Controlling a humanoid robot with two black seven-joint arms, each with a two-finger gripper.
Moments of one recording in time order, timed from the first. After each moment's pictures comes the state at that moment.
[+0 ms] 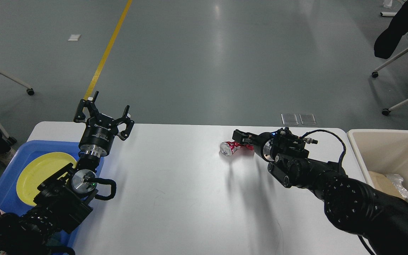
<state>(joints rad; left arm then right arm) -0.72 0.05 -0.87 -0.26 -0.13 -0.66 -0.43 0.99 0.17 -0.94 0.15 -0.22 -0.07 0.12</state>
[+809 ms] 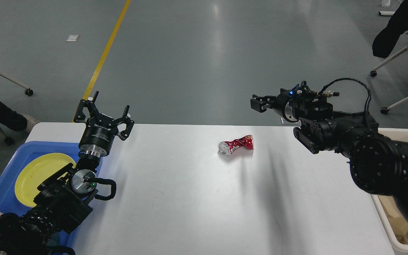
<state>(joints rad) -0.72 0.05 -0.87 -0.26 -0.13 -0.66 -0.43 1.28 0.02 -1.20 0.34 -0.36 -0.12 0.17</state>
